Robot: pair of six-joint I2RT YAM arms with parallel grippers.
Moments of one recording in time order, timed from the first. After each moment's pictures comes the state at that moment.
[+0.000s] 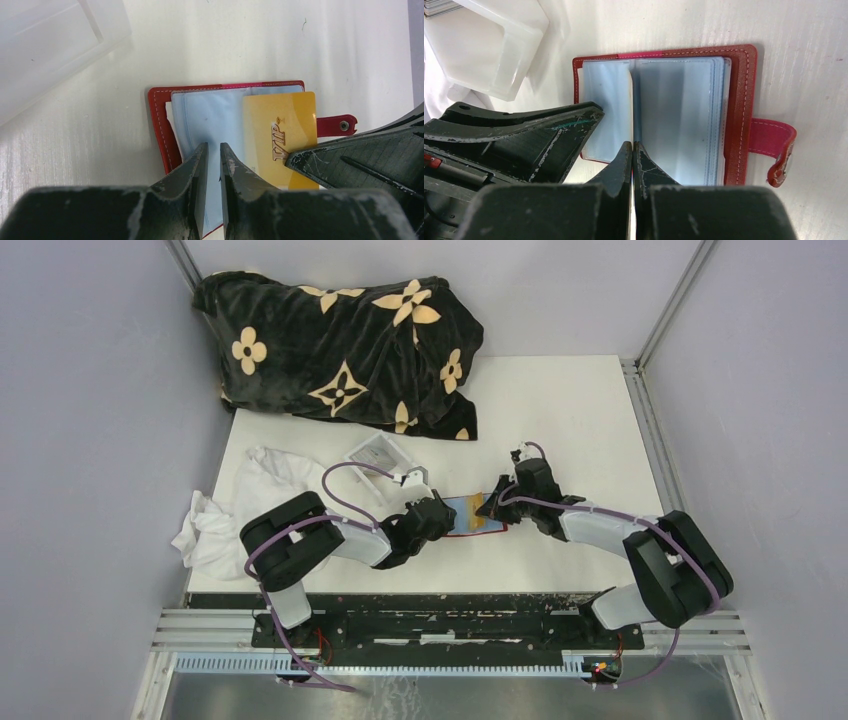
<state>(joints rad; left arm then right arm) -0.99 1.76 0.63 0.56 -0.47 -0.98 0.49 1.43 0.56 0.13 -0.24 0.76</state>
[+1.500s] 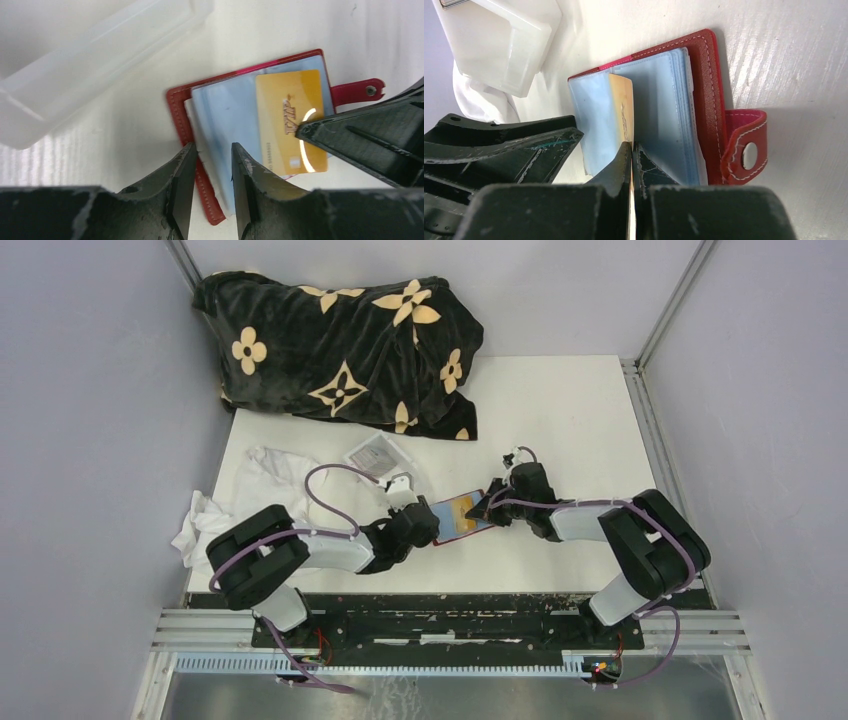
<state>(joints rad) -1.00 1.60 0.57 0.34 -0.51 -0.98 0.48 1.59 0.52 0.37 -0.35 0.81</state>
